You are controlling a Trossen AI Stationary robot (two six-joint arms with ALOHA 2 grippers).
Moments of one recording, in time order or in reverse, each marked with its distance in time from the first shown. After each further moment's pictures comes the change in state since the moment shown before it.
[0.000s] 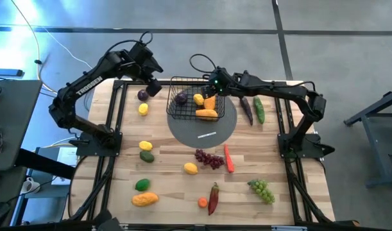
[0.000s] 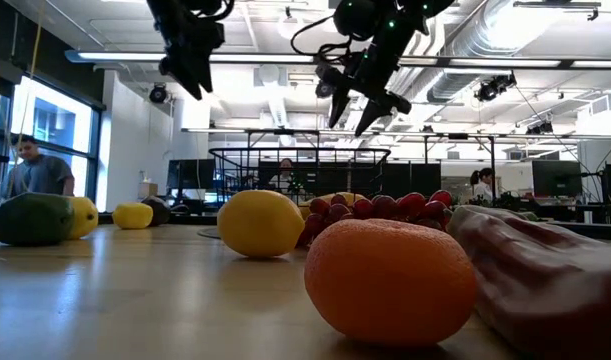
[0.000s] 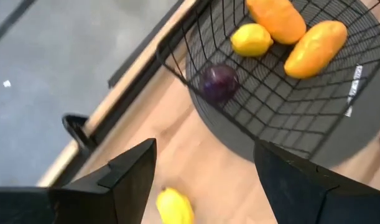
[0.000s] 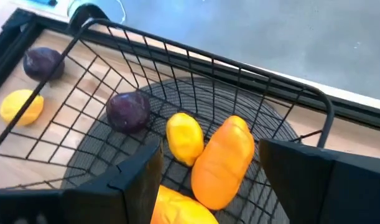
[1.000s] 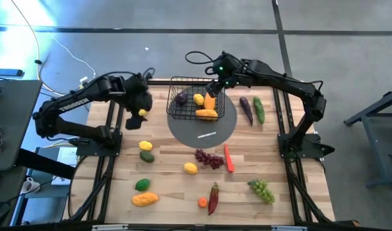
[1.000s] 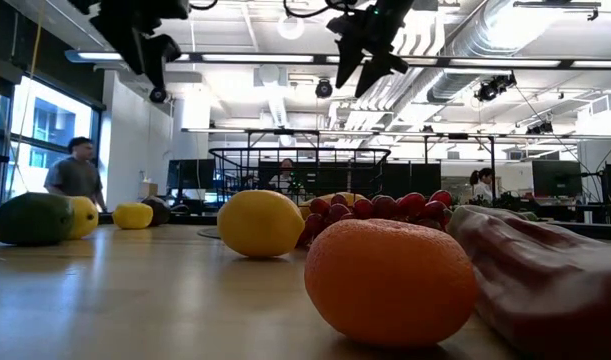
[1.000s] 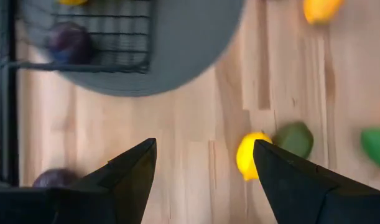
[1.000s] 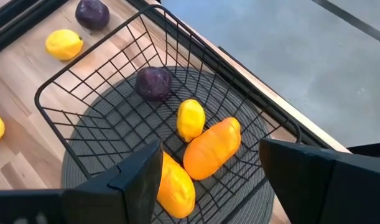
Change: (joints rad) left arm -0.330 -0.248 -0.266 -0.146 0.118 0.347; right arm -0.024 0.000 0.308 -0.341 -0.140 -0.348
